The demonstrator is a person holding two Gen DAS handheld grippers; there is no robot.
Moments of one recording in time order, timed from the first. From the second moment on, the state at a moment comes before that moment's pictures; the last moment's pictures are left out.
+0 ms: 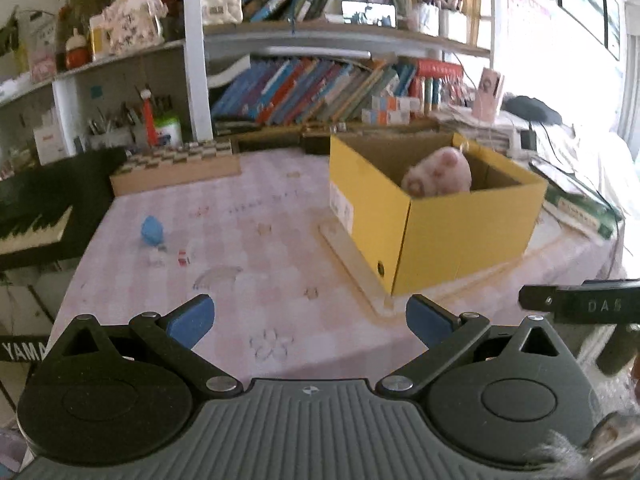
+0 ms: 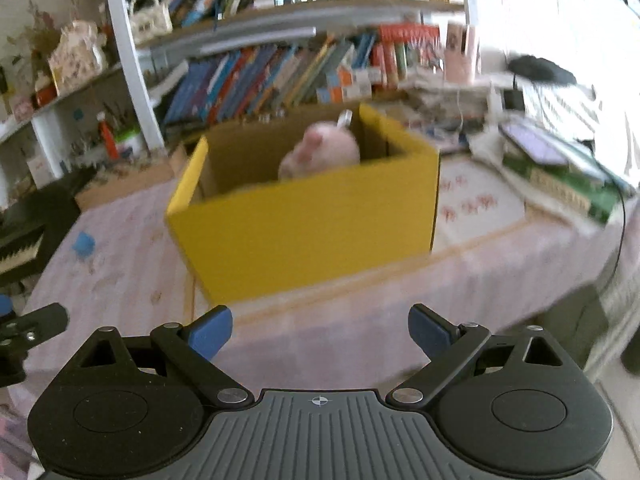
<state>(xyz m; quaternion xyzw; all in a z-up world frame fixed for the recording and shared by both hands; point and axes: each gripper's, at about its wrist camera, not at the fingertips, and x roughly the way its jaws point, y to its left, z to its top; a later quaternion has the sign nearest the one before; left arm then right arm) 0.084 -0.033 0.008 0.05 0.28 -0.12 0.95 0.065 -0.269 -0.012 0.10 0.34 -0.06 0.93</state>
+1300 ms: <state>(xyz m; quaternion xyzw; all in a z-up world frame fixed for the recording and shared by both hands) 0.037 0.099 -0.004 0.02 0.31 -0.05 0.95 0.043 -0.109 -0.023 0.02 0.38 0.10 0.92</state>
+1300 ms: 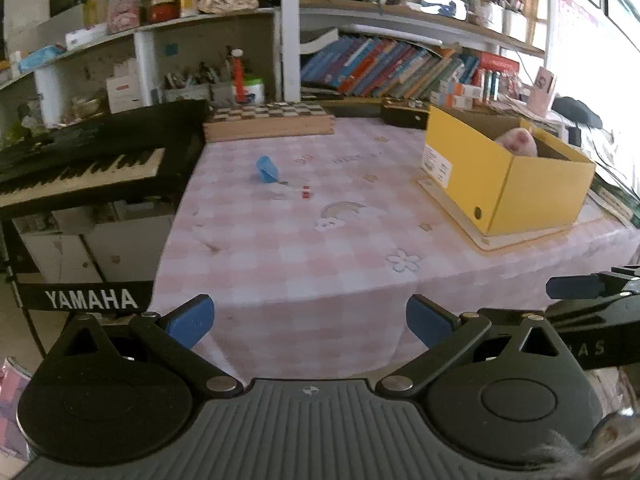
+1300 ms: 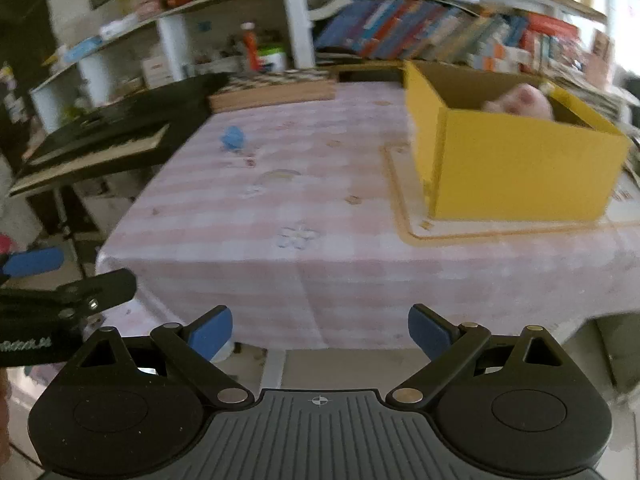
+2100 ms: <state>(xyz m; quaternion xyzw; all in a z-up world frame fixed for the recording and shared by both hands) 0.043 0.138 0.006 0.00 0.29 -0.02 0.96 0.069 -0.065 -0.011 -0.01 0.35 0.15 0.92</state>
